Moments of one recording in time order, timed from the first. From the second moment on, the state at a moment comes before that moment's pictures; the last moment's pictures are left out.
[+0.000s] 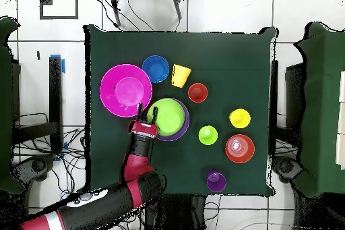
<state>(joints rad) 0.77 0.29 -0.82 1.82 0.59 -1.09 3.11</state>
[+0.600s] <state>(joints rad) 0.77 0.30 -0.82 1.83 0.59 -1.09 3.11</state>
